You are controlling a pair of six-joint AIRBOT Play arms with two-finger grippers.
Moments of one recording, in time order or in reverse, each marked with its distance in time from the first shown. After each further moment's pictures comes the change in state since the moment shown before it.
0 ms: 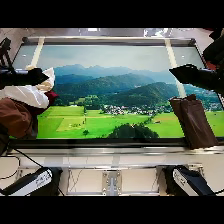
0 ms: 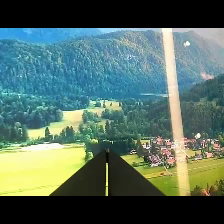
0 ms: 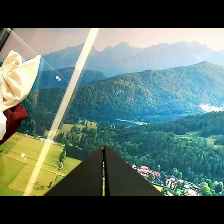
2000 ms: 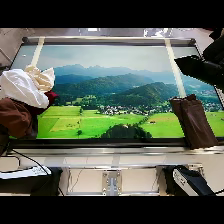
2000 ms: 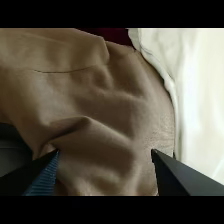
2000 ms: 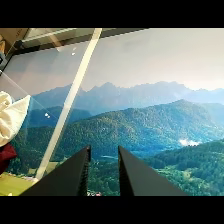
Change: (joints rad) left arm 0.600 -0.264 0.000 0.395 0.232 -0.468; right arm 0.000 0.000 0.000 0.002 -0.158 0.000
